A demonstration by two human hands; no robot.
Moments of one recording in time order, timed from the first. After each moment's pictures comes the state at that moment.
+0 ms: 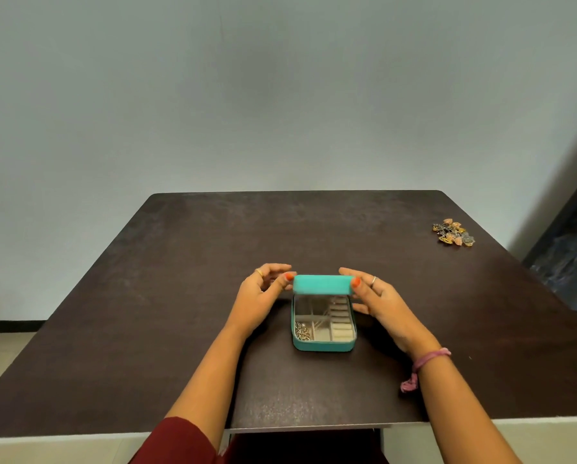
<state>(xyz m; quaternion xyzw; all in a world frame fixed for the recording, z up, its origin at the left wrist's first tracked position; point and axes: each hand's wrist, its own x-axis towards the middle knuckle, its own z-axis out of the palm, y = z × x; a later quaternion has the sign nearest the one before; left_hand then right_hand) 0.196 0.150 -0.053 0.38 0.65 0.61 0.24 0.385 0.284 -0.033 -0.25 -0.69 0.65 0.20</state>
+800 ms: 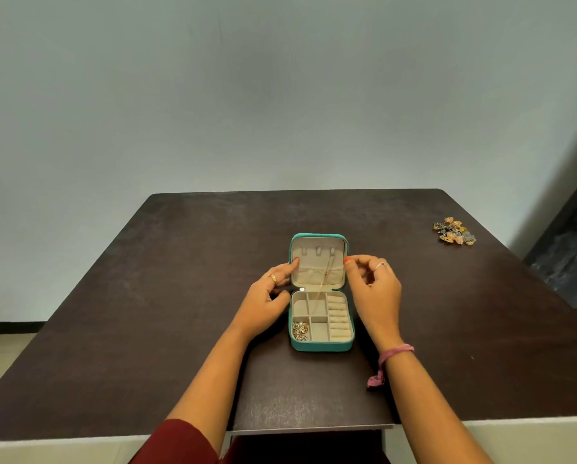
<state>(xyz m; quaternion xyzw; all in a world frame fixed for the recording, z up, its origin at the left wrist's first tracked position) 0.195 0.152 -0.058 0.48 0.65 0.54 0.24 0.349 0.270 -0.036 -0.37 -0.71 0.38 0.46</state>
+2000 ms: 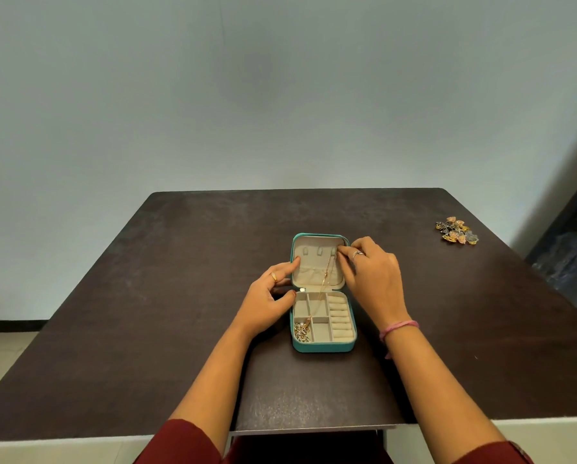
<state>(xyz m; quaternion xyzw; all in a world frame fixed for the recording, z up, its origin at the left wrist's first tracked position) 0.191 0.151 -0.061 0.47 0.65 0.55 0.23 0.335 0.302 -0.037 -0.27 -0.87 -0.04 0.41</state>
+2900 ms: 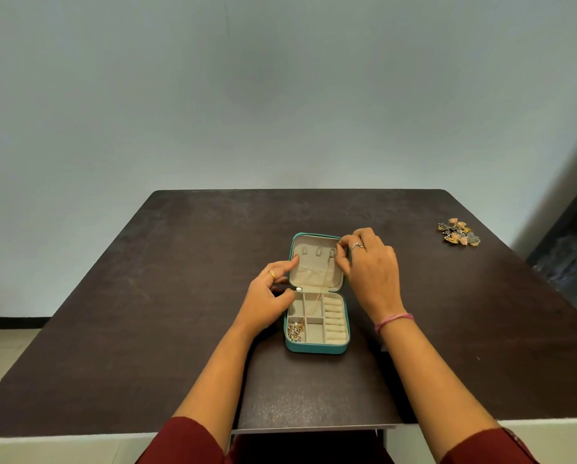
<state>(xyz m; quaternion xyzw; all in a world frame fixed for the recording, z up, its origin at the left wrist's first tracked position) 0.191 0.151 -0.060 0.42 0.65 0.59 0.24 0.325 0.294 -0.021 -0.27 -0.88 -0.06 0.39</state>
